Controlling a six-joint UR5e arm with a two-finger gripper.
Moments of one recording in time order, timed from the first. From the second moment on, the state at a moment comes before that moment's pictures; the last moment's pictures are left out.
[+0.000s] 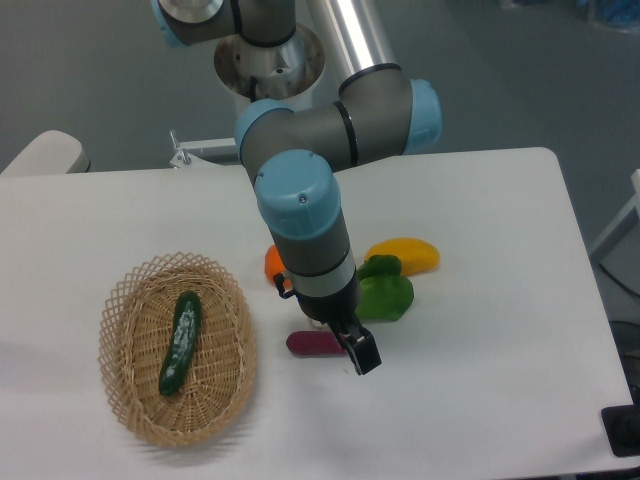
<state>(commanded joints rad) 2.33 -2.00 -1.44 -1.03 1.70 1.37</state>
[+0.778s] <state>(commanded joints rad) 2.26 -1.91 -1.57 -1.00 1.69 1.07</state>
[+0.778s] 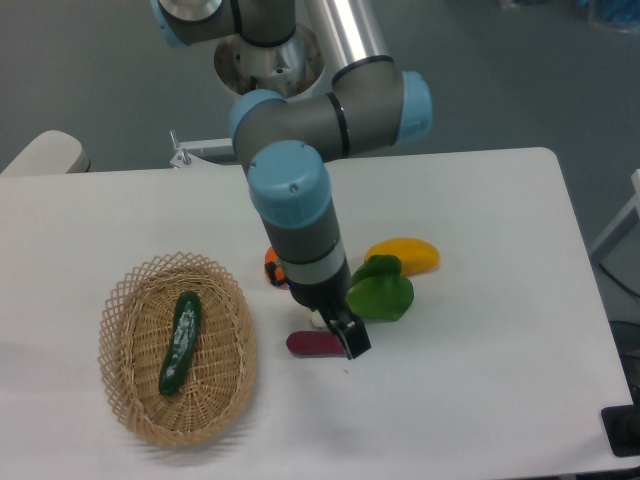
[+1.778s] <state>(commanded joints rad) 2.05 -2.02 -1.64 -0.93 1.64 0.30</state>
